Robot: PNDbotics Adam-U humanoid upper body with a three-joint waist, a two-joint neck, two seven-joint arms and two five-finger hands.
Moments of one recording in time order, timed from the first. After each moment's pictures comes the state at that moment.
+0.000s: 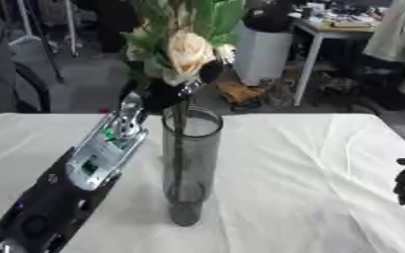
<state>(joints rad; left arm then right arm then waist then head) -0.81 0.32 -0.40 -1.51 0.01 0.20 0.15 -0.44 -0.39 -0.30 -0.95 -0.21 -0.50 0.66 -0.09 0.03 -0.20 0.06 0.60</state>
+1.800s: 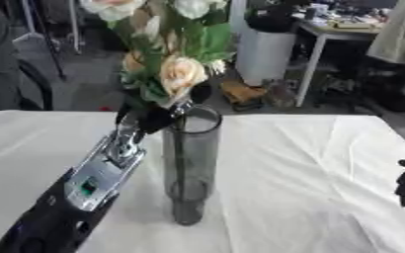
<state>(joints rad) -0.70 0.31 -0.40 -1.55 0.00 0.15 0.19 -0.44 -0.39 -0.30 -0.95 -0.21 -0.50 0.66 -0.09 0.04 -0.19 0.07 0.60</state>
